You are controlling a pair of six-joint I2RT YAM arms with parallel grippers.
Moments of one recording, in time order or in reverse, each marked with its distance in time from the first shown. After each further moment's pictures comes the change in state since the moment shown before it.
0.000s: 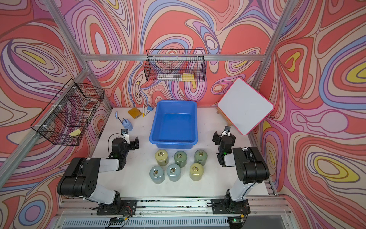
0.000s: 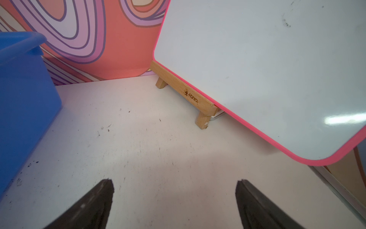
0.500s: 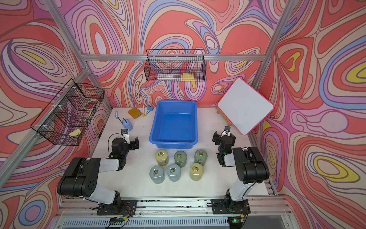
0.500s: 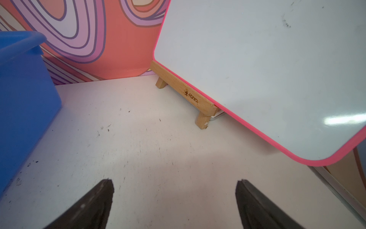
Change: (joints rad) left arm 0.000 0.000 0.000 0.000 0.005 0.000; right arm 0.000 0.000 0.000 0.000 0.000 -0.003
